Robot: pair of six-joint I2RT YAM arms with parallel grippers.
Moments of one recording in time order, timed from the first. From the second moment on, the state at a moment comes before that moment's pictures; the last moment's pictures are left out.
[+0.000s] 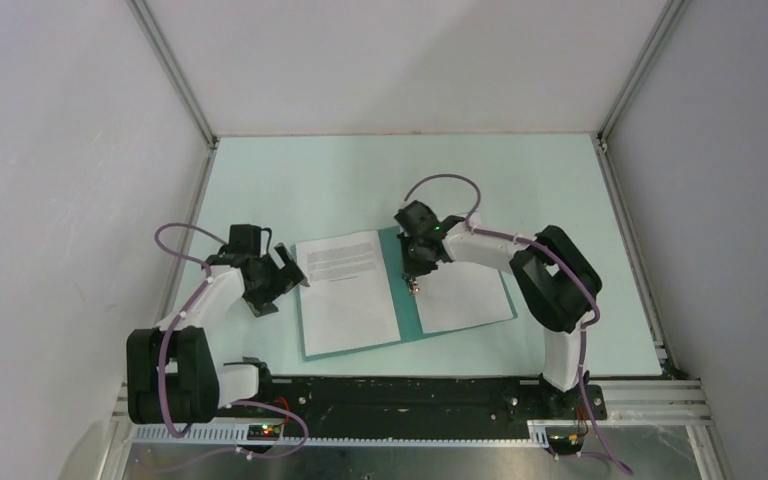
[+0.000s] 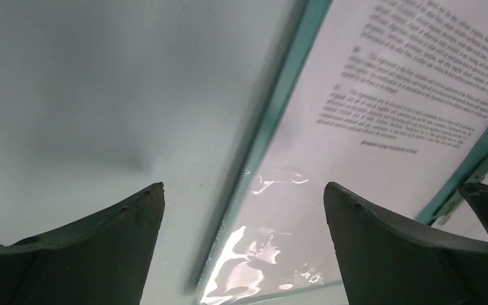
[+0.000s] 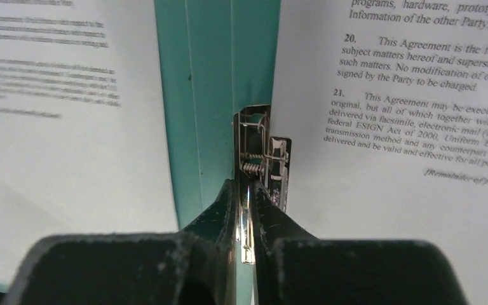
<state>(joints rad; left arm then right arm) 0.02 1.21 0.65 -0.61 0.12 -0.63 0.79 1.92 1.30 -0.45 0.04 0.55</state>
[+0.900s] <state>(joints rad) 0.03 1.33 0.72 -0.60 0.32 -0.52 0.51 1.87 1.05 -0.17 -0.53 0.60</state>
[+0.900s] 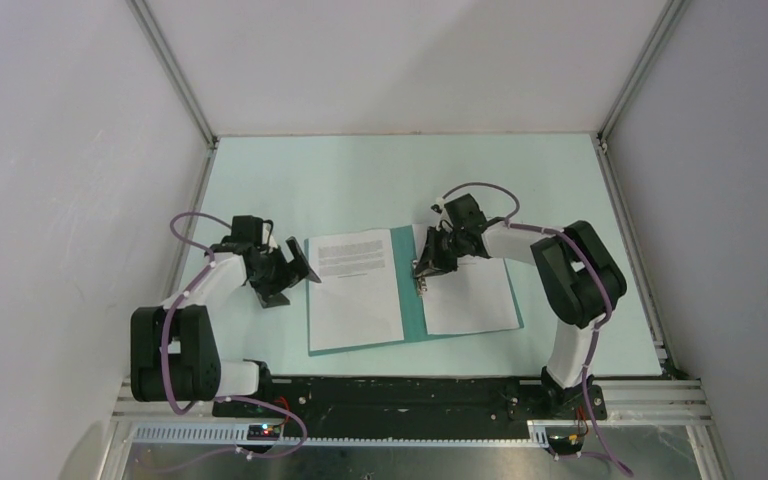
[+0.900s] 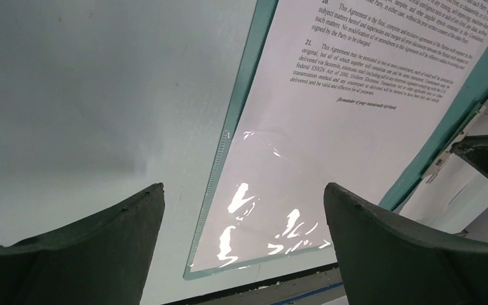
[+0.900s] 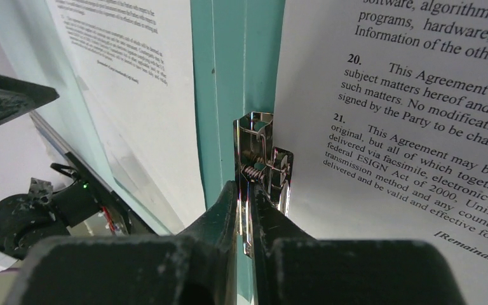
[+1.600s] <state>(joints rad) 0.03 1.34 0.71 -0.58 0.37 -0.49 0.48 1.76 1.05 -0.17 -0.65 0.63</state>
